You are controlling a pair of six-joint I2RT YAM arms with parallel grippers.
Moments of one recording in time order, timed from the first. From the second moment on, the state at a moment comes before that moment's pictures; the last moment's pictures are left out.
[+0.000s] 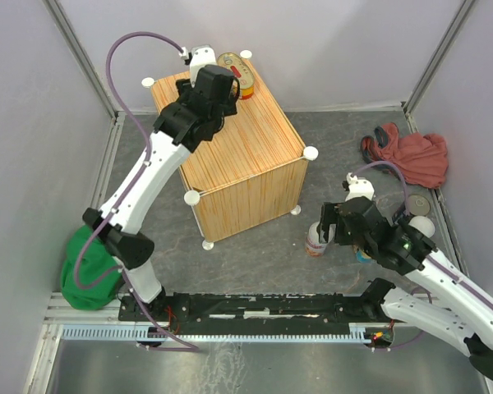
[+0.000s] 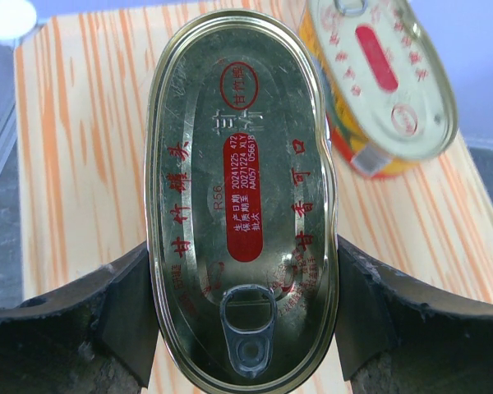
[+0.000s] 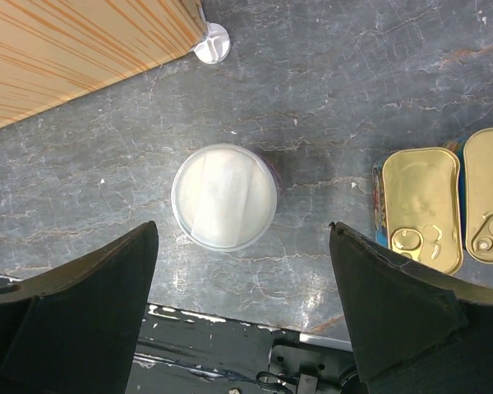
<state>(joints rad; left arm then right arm) -0.64 1.72 2.08 -0.86 -0.73 -0.43 0.78 0.76 0.85 -0.90 0.37 0.59</state>
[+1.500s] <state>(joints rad) -0.49 2.01 2.37 -0.90 -0.69 -0.43 0.78 0.61 0.85 -1.02 0.37 0.63</state>
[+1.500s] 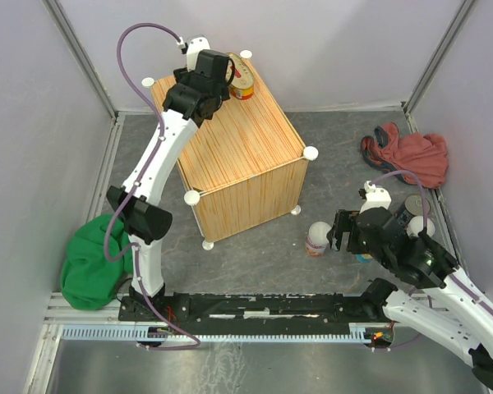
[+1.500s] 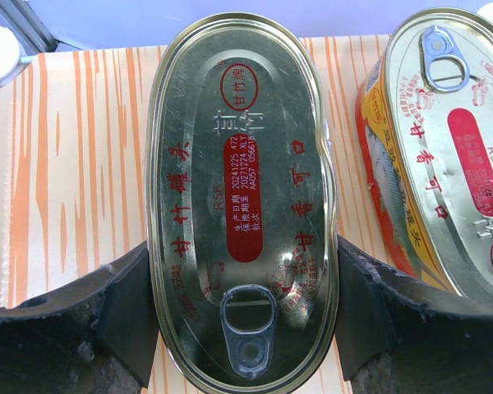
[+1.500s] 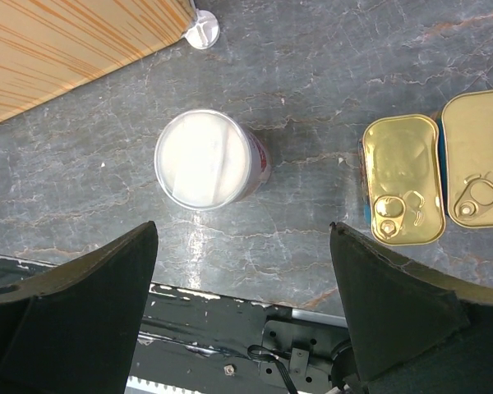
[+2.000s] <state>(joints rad) -0.46 2.02 2.38 -0.90 -0.65 -0.43 0.78 0.64 0.85 -1.02 0.36 0.61</state>
